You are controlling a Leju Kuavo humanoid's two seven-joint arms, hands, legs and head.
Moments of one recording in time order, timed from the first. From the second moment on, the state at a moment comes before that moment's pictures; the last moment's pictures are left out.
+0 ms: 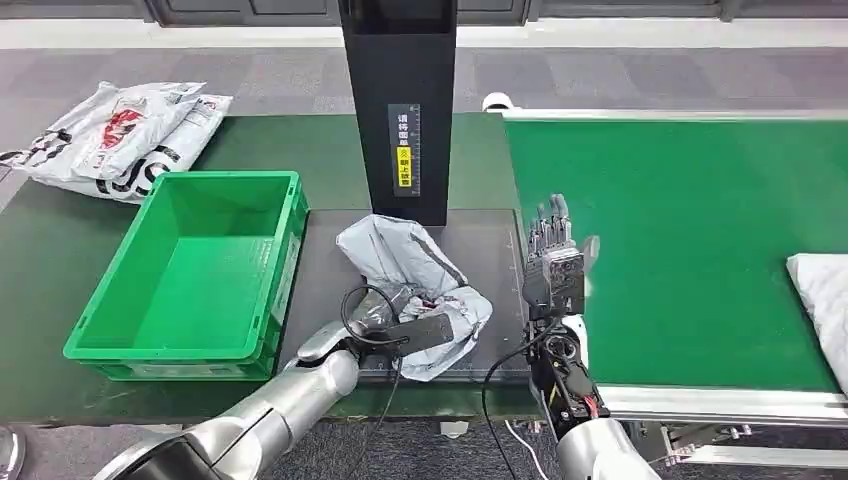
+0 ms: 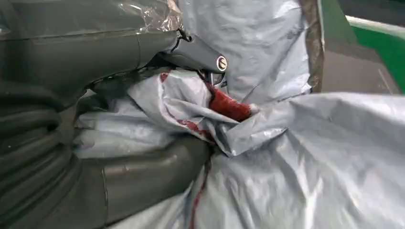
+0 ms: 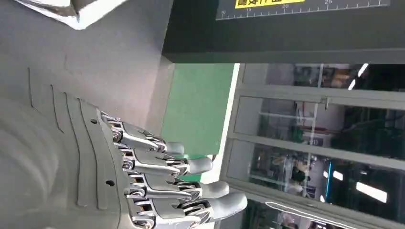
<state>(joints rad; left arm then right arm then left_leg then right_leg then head) -0.69 -0.23 -0.68 -0.28 -0.66 0.14 -0.24 -0.48 0.25 -0.03 -0.70 0.17 -0.22 -0.70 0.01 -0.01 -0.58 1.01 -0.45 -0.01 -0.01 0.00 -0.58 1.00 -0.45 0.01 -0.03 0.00</state>
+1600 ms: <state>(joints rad) -0.80 0.05 -0.10 -0.36 -1.54 0.36 0.60 -0.39 0.24 -0.10 -0.72 0.26 -0.23 -0.66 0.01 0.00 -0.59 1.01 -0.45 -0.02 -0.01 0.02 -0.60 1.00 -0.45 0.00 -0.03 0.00</state>
